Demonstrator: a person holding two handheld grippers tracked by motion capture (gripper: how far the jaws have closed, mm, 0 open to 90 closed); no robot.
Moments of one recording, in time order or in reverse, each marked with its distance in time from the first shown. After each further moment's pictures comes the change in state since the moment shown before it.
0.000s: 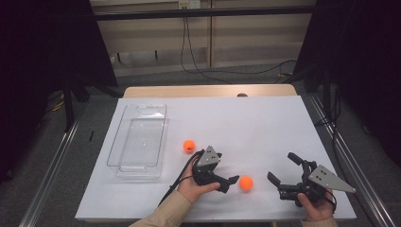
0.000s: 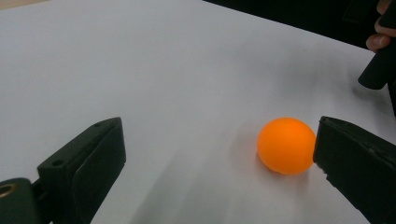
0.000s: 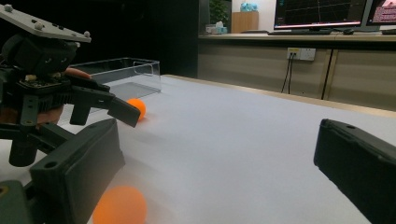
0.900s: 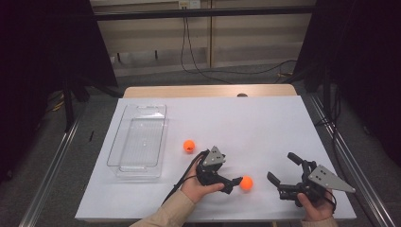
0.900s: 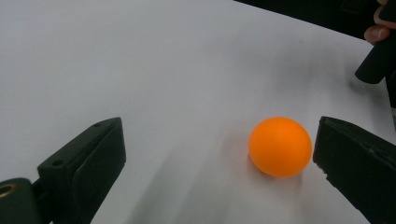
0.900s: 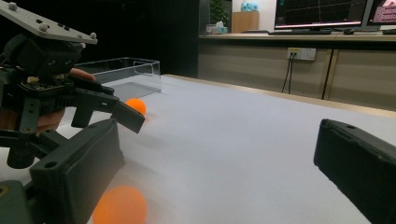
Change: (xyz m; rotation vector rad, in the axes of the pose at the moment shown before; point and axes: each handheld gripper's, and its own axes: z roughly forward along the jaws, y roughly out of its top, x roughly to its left) left arm -0.005 0.006 0.008 0.049 -0.013 0.007; right arm 0.000 0.000 0.000 0.001 0.000 -0.001
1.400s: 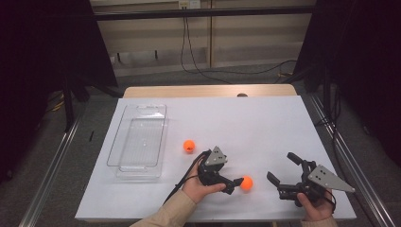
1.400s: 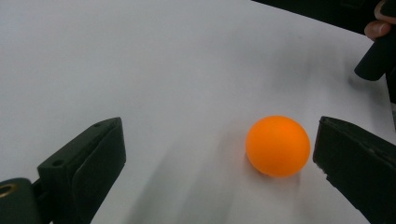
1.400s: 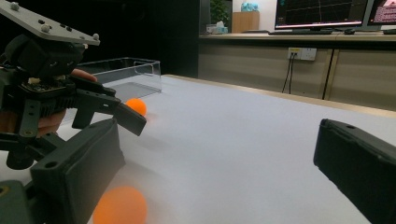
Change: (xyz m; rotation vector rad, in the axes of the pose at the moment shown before) left arm -0.002 0.002 0.003 0.022 -0.002 0.002; right arm 0.000 0.000 0.001 -0.002 0.002 0.002
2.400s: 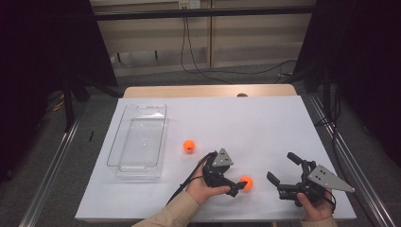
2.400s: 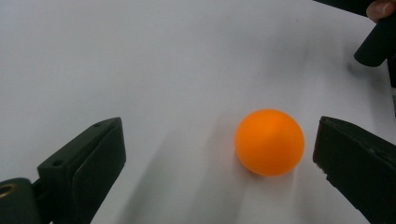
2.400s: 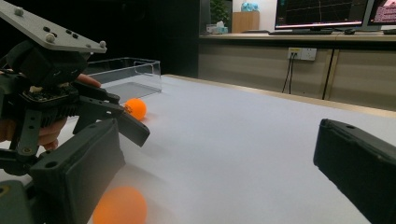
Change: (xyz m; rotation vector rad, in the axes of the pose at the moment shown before) left arm -0.008 0.003 0.011 0.062 -0.015 0.019; right arm 0.000 0.000 0.000 0.001 0.001 0.000
